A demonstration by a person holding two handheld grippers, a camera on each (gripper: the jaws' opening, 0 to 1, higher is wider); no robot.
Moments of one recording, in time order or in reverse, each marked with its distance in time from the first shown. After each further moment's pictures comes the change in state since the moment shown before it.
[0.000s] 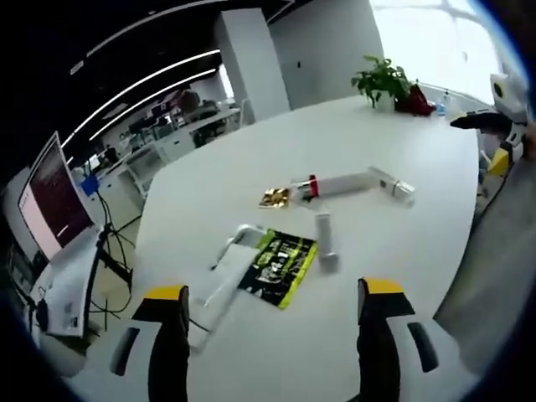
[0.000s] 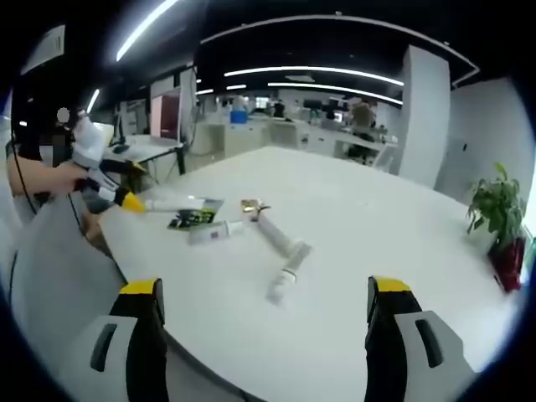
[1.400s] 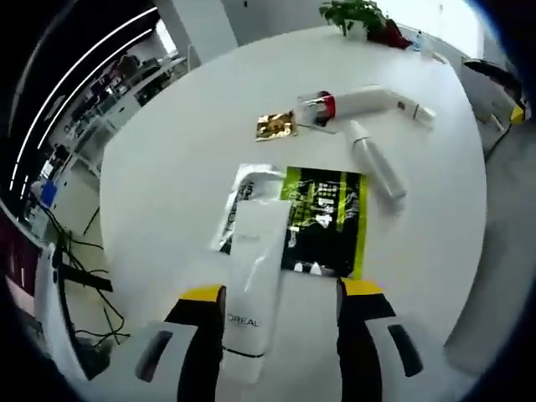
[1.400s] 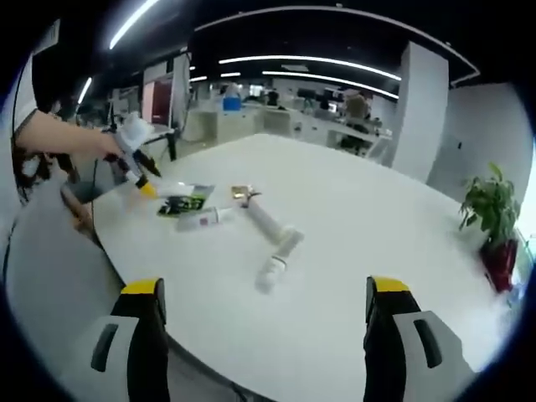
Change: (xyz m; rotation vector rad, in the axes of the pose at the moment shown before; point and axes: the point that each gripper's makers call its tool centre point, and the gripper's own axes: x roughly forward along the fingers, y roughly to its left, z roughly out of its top) left arm 0.092 0.056 -0.048 0.205 0.343 -0.227; right arm 0.003 -0.008 -0.013 -0.018 0.075 -0.048
